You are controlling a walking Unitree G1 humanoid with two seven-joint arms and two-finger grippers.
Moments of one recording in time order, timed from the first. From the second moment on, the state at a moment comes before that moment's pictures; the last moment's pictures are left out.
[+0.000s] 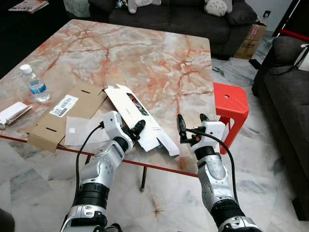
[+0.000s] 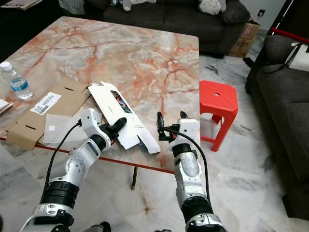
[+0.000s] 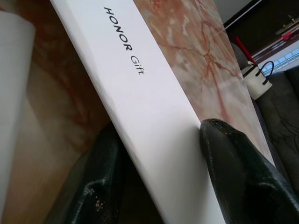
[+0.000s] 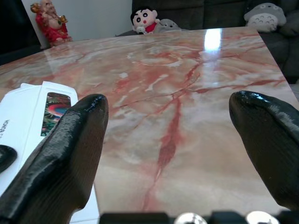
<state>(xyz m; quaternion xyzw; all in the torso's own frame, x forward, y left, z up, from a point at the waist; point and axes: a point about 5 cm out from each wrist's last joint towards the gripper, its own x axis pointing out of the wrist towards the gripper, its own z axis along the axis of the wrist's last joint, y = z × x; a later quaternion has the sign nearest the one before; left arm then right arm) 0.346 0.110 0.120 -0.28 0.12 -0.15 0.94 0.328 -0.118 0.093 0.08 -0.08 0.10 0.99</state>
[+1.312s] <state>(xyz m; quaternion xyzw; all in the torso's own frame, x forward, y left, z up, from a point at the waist) 0.357 0.097 0.161 -0.08 -0.07 -0.14 0.99 0.335 -0.133 0.110 0.07 -0.11 0.08 0.99</state>
